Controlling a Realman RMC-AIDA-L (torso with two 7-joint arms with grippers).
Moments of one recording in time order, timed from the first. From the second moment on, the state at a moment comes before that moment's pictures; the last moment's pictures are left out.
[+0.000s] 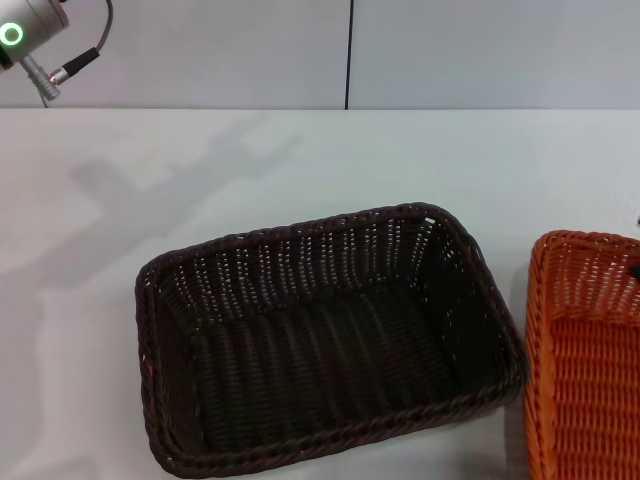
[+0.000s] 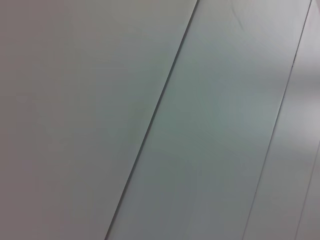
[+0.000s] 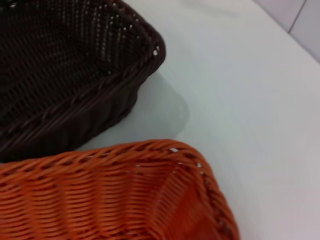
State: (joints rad) left arm -0.65 -2.04 -2.29 -0.81 1.29 -1.19 1.48; right arm 0.69 1.87 -0.67 -0.91 -2.55 -1.59 1.47
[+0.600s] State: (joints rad) left arm -0.64 -2.05 -2.29 -0.79 1.29 -1.19 1.47; right arm 0.69 1.90 -0.71 -0.83 -2.55 -1.48 1.45
